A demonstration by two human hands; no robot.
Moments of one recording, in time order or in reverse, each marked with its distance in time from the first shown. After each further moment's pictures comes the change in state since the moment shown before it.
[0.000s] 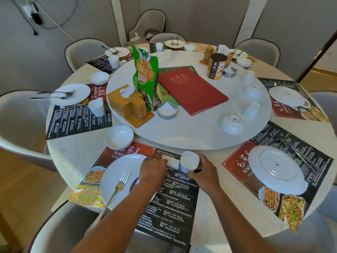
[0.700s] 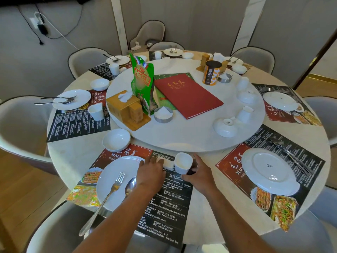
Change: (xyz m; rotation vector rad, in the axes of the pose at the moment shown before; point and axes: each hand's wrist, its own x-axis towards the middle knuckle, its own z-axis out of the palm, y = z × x) left_hand -0.015 0.019 -0.008 -0.120 -0.024 -0.097; right_hand -0.005 -0.003 -0.015 -0.051 -0.079 0.022
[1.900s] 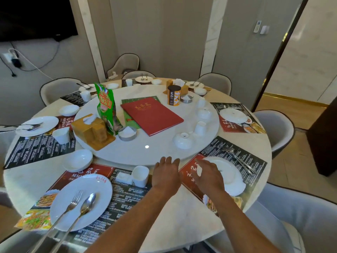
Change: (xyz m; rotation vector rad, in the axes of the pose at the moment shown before) left_hand -0.013 0.205 -0.059 -0.118 0.187 0.184; right_hand -0.036 0.055 -0.173 -0.490 0.319 -0.124
